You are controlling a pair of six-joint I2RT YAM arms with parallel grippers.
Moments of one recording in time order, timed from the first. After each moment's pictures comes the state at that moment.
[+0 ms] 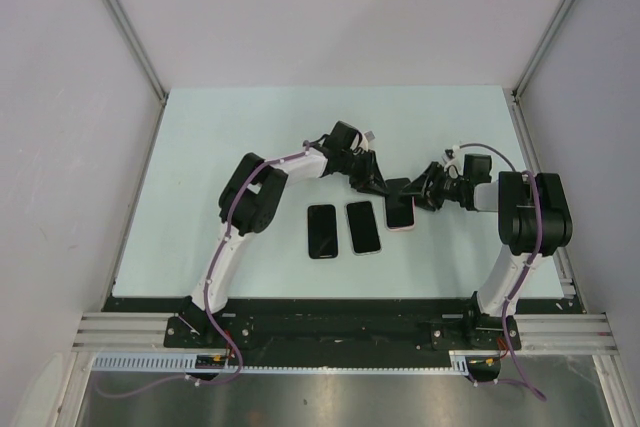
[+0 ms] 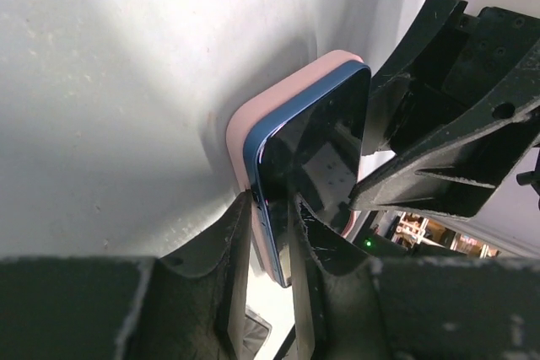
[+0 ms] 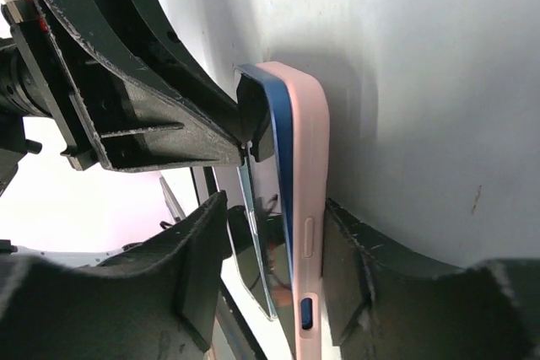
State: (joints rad) left arm -0.63 2.41 1.78 -0.20 0.72 -0.80; right arm -0.05 1.87 0.78 0.28 -0.92 0.68
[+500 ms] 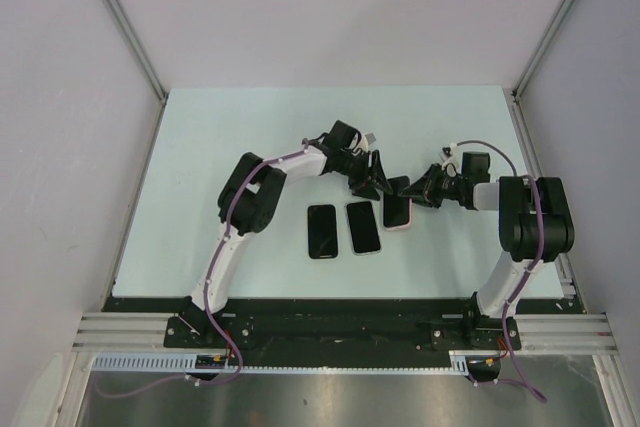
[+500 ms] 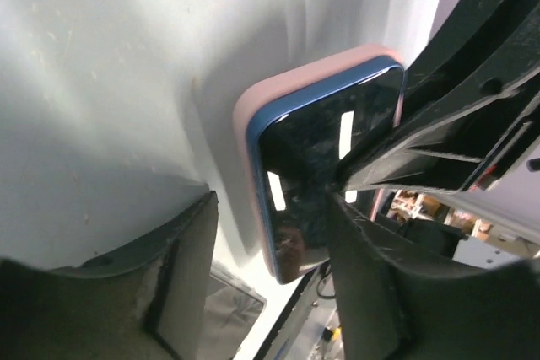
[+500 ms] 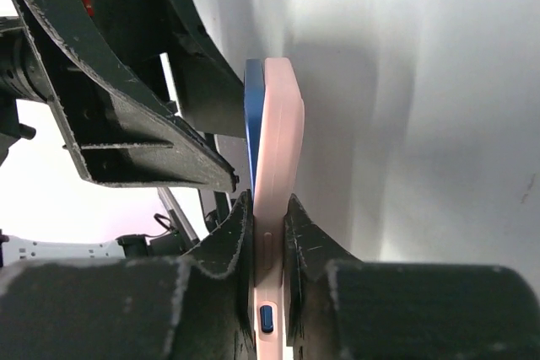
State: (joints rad) left arm -0.62 2.41 1.78 -0.23 0.78 -0.78; right arm -0.03 1.82 0.78 0.22 -0.91 0.64
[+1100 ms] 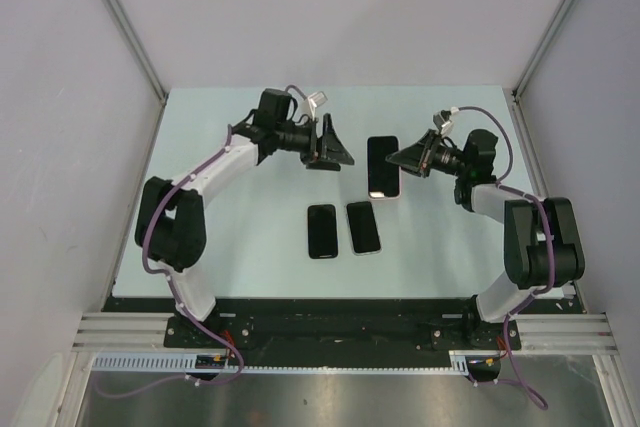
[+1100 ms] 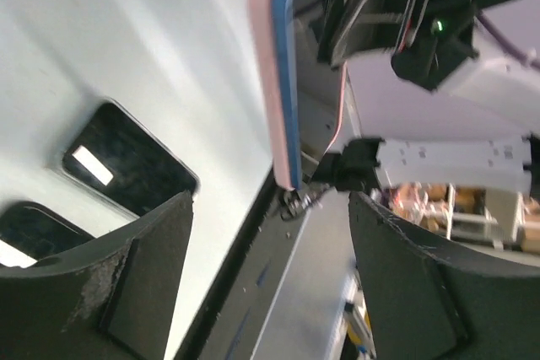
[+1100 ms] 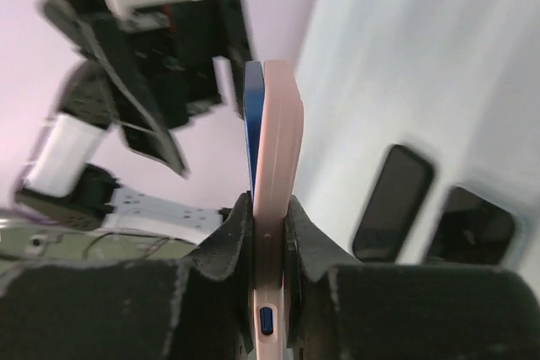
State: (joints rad) left arm -0.42 1.82 1.48 -0.35 0.91 -0.57; right arm 0.05 1.62 0.78 0.68 -1.07 1.07
